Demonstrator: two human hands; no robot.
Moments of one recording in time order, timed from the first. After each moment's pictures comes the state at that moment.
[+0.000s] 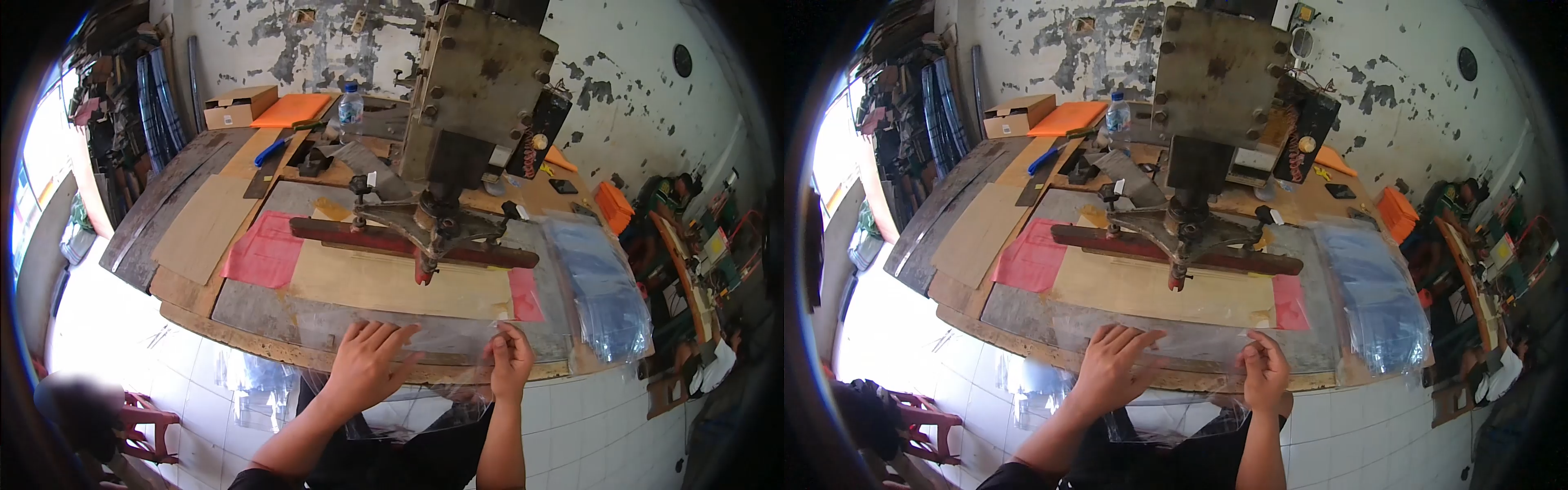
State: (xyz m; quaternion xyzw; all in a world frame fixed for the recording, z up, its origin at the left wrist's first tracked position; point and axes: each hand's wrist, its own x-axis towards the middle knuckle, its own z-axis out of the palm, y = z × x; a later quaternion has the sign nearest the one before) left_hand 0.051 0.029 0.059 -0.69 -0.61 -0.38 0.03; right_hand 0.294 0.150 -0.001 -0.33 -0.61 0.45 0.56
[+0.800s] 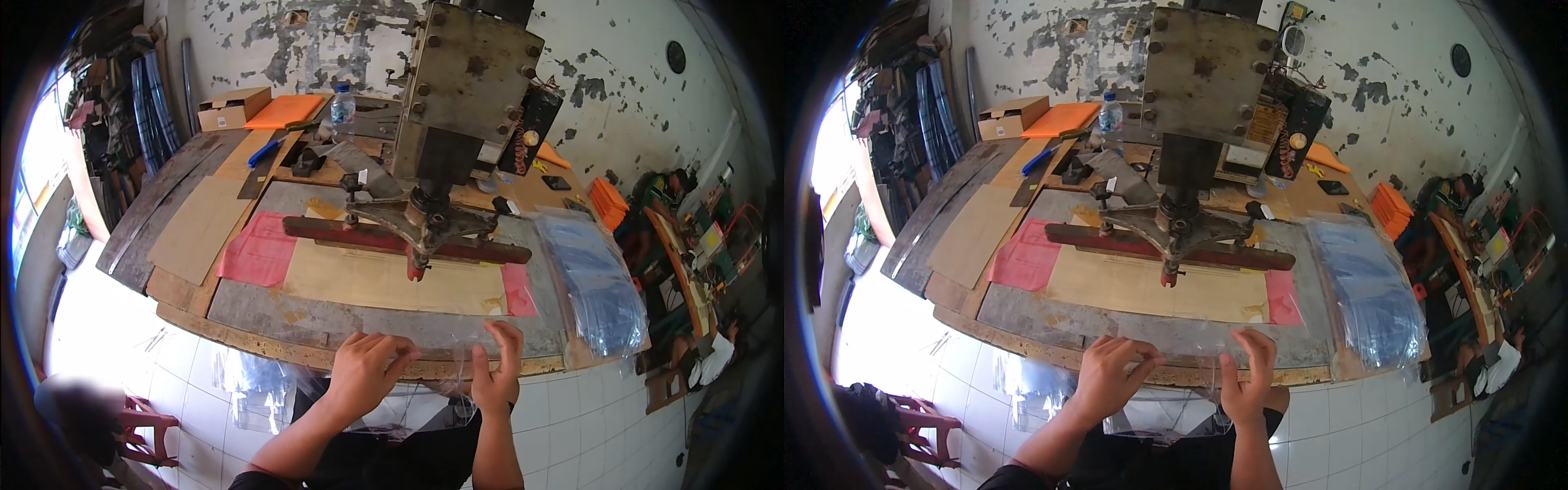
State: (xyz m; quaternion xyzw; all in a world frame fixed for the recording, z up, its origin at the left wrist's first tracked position) left_hand 0.066 0.025 0.054 -0.65 -0.60 -0.46 -0.04; right_hand 0.280 0.121 0.029 -0.33 -0.76 0.13 0.55
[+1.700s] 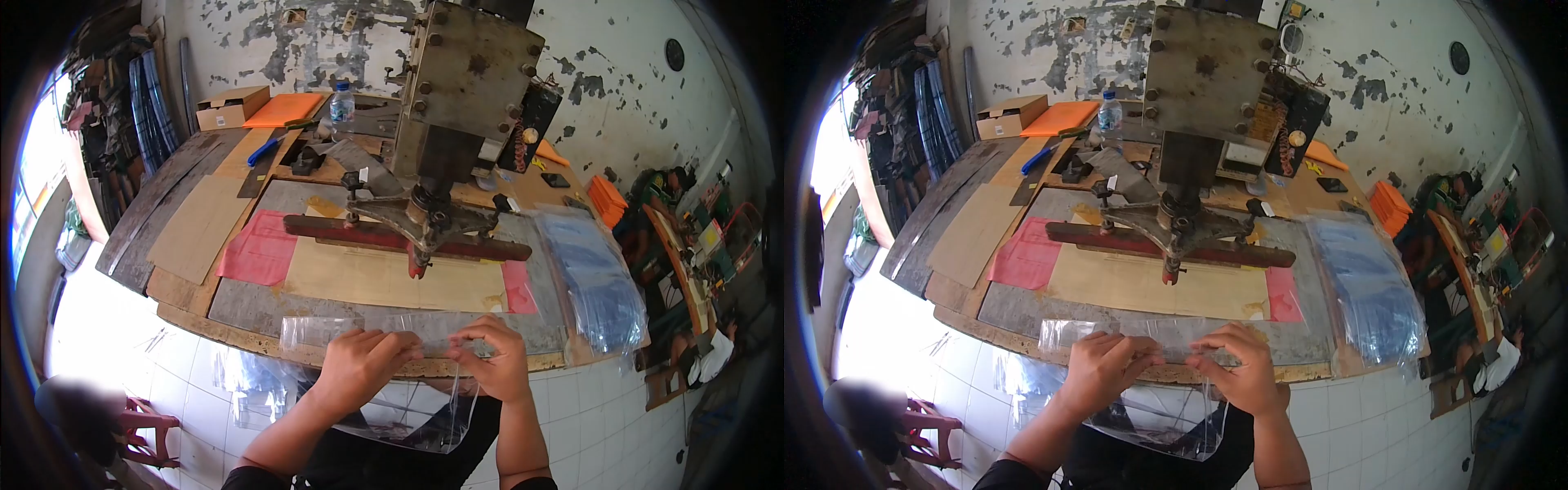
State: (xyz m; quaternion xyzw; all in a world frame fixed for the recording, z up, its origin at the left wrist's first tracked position) left_hand 0.051 0.022 0.073 -0.72 -0.55 -0.43 0.03; right_hand 0.271 0.133 0.089 -0.21 -0.84 0.31 0.40
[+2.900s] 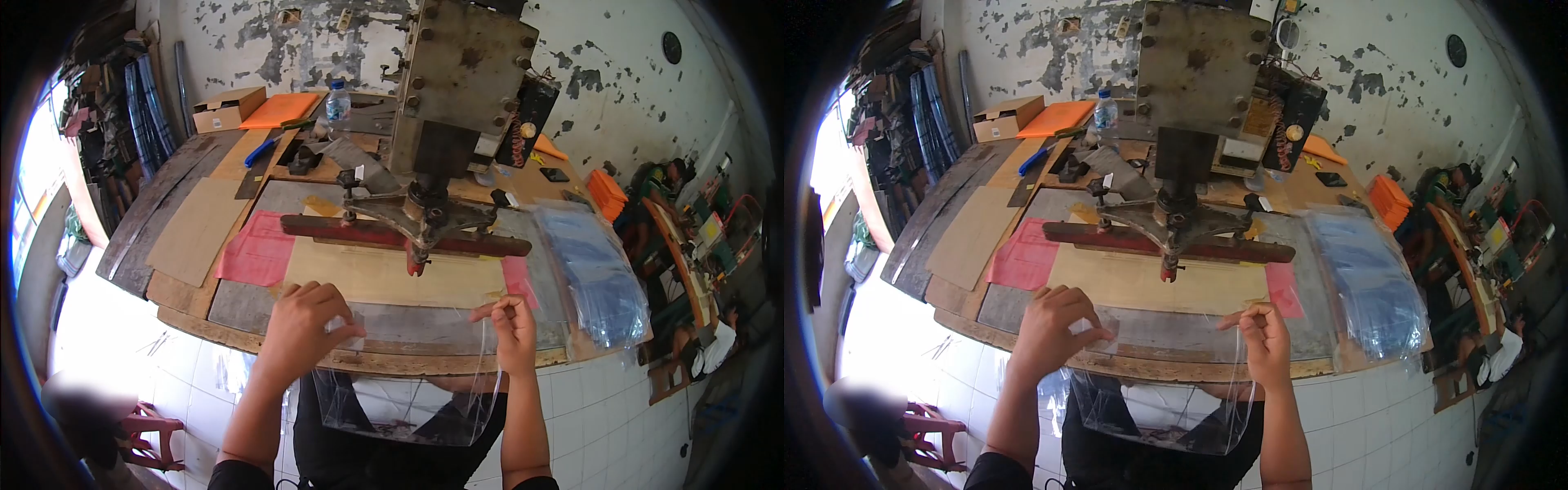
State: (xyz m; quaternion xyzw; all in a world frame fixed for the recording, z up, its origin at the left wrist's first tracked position) left_hand -0.015 0.019 0.107 -0.69 -0.65 -0.31 0.04; right_hand 0.290 0.171 0.041 -0.24 -0.67 0.50 0.49
